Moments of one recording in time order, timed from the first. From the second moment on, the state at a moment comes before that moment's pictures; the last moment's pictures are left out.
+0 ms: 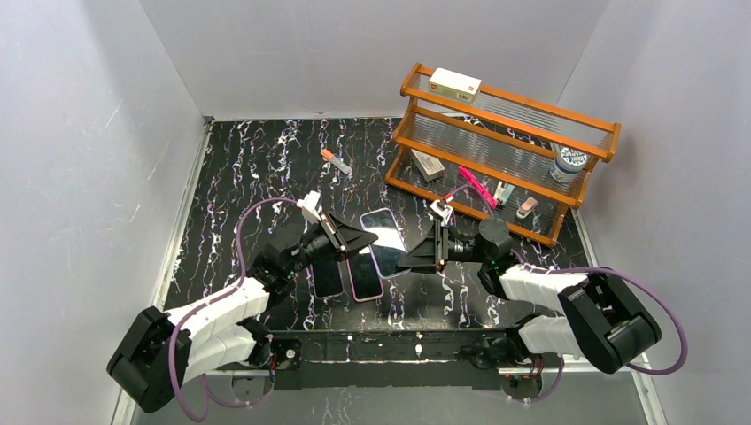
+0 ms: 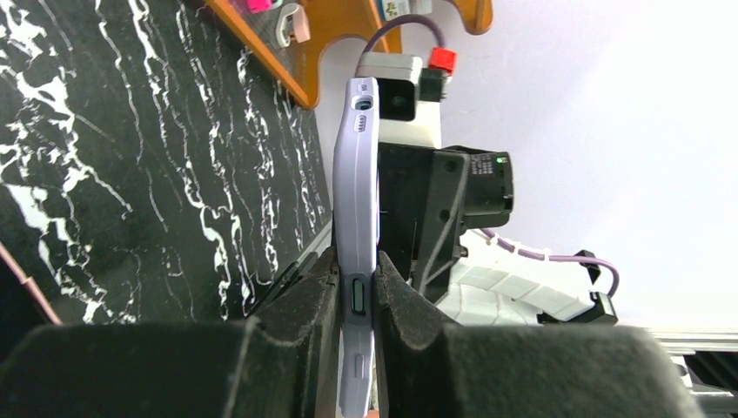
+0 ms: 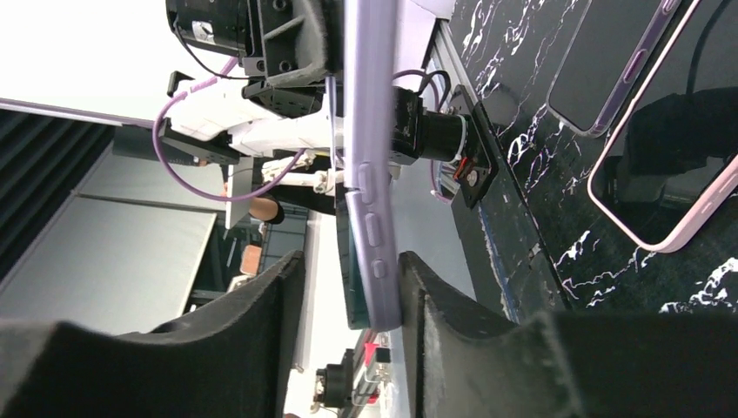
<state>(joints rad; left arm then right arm) -0.64 1.02 0.35 0.58 0.35 -1.31 0.56 1.26 0.30 0.99 -0.99 1.37</state>
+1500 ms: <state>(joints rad) -0.64 0.94 0.35 0.46 0.67 -1.08 0.56 1.19 0.52 0.61 -0.91 1.05</state>
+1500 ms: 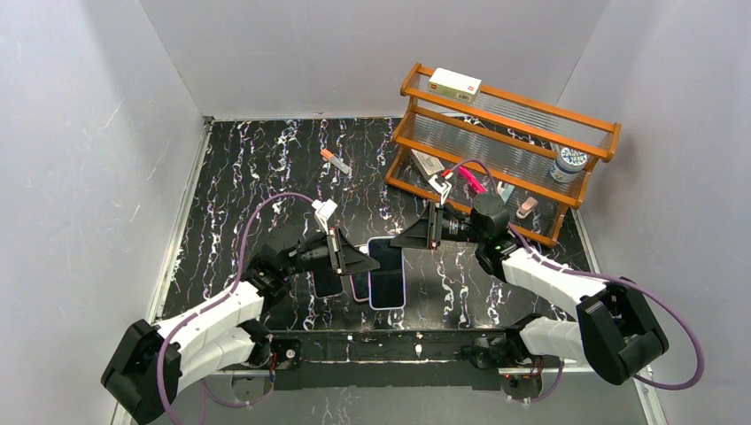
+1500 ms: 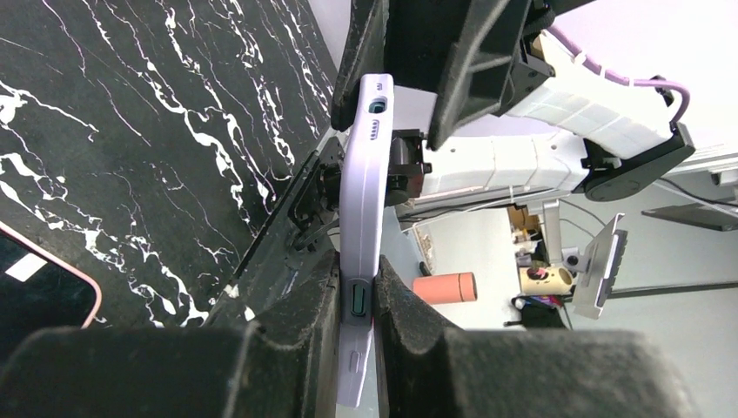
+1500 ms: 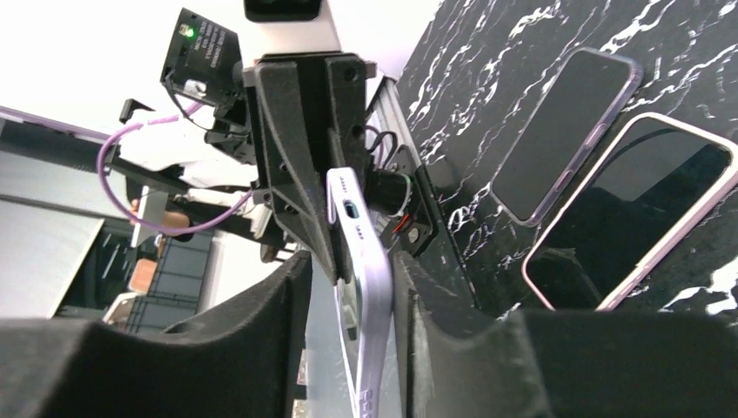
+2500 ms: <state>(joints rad) -0.65 1.15 0.48 0.23 0.43 -0.97 0.56 0.95 0.55 0.12 -0.54 0.91</state>
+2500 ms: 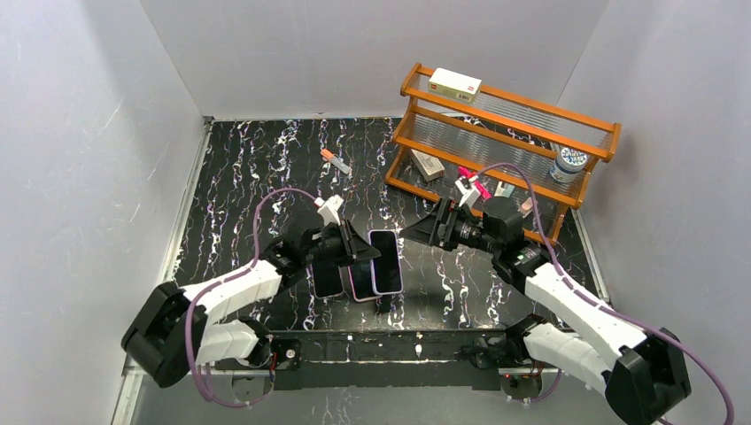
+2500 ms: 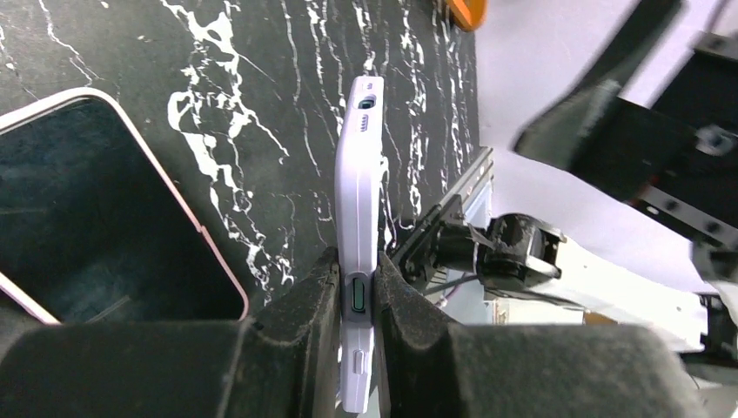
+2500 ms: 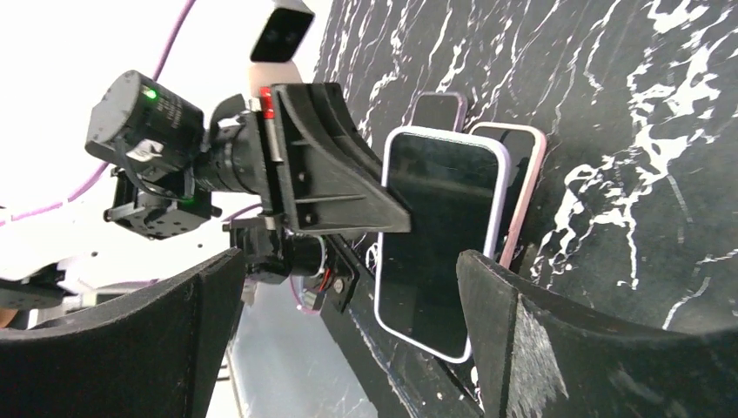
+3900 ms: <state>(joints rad) -0.84 1.45 0.71 0.19 0.12 -0.96 0.56 0.82 0.60 -0.30 -0.27 0.82</state>
